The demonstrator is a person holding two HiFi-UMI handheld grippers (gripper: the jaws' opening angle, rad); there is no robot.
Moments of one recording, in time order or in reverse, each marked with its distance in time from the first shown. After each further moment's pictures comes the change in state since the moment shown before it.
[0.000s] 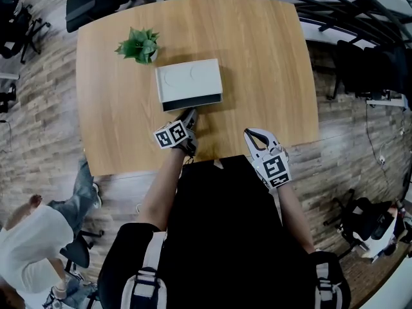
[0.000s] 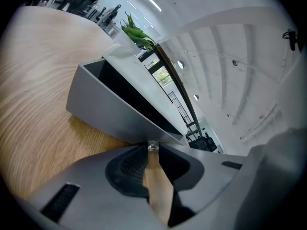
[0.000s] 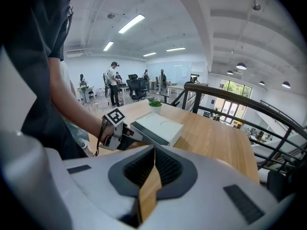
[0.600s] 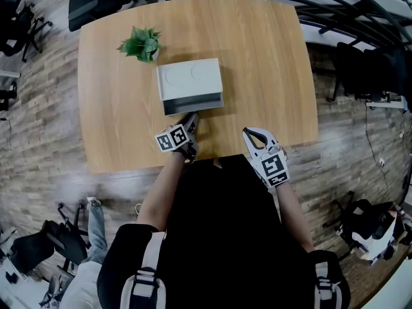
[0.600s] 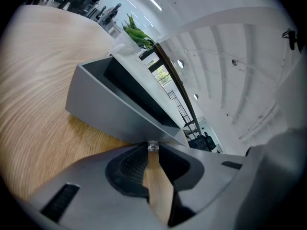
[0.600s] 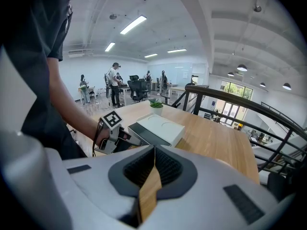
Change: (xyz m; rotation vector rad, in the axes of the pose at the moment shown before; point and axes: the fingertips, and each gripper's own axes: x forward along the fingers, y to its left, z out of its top) left arm -0.011 0.000 -0.020 -0.007 0.002 -0.009; right arm -0.002 0.005 0.002 -0.013 -0.014 0.005
